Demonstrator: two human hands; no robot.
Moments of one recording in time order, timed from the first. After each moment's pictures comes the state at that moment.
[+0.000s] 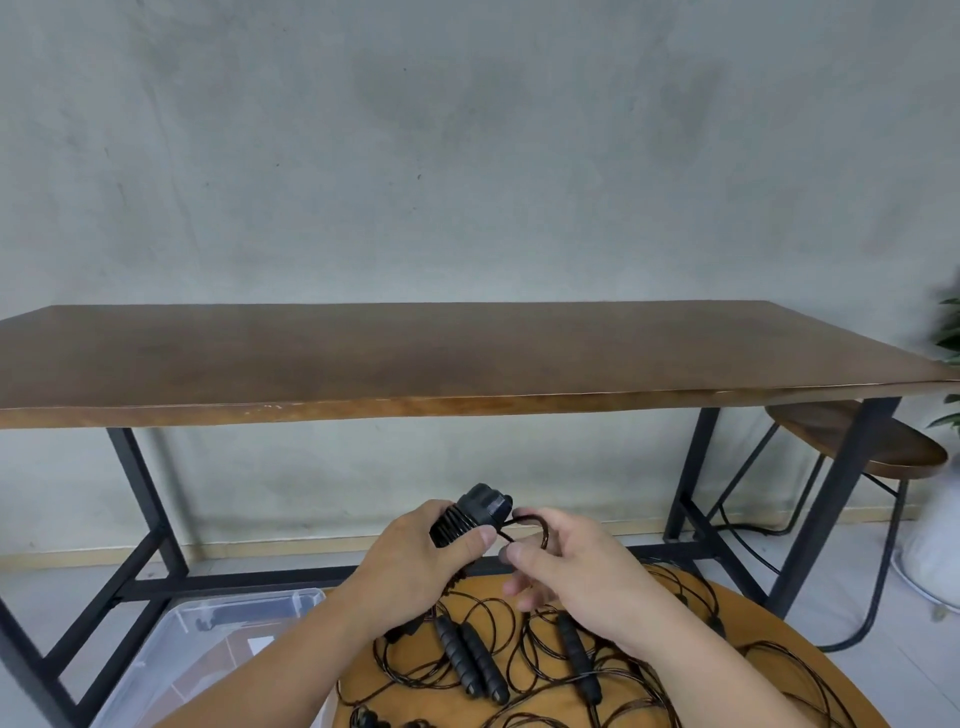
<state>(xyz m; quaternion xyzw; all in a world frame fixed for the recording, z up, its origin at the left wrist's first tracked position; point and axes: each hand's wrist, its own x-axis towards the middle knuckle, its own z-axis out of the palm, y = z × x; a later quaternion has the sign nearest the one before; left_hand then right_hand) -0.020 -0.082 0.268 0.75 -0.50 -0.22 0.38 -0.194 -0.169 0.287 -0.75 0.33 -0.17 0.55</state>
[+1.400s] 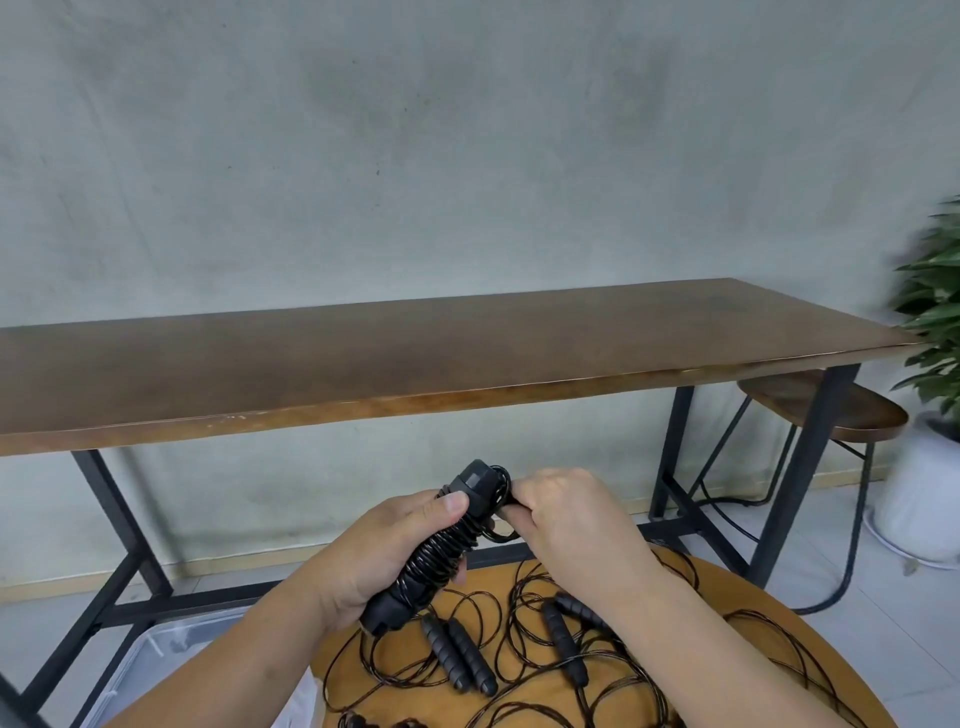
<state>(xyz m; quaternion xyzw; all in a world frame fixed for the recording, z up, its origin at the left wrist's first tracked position) -0.027 -0.087 0.293 0.59 -0.49 -0.46 0.44 -0.203 -0.185 0.305 -0.93 0.29 -0.23 0.06</state>
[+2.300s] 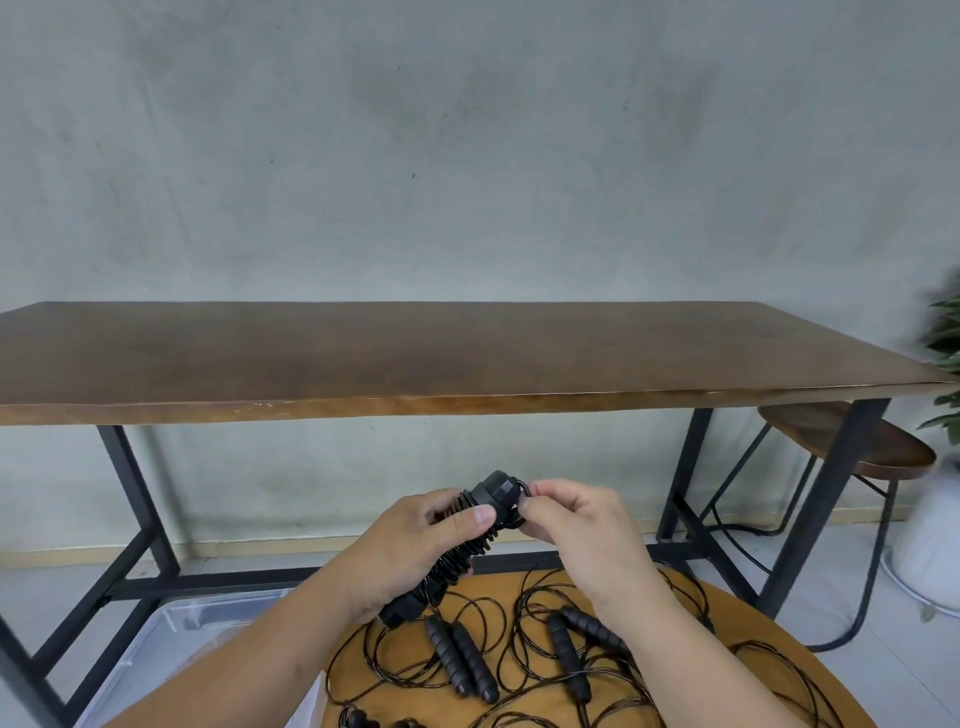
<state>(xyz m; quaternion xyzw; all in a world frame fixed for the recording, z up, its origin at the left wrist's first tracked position) -0.027 -0.083 0.290 0.62 -0.49 -0.39 0.48 -0.192 -0.174 0.297 -0.69 0.35 -0.32 0.55</state>
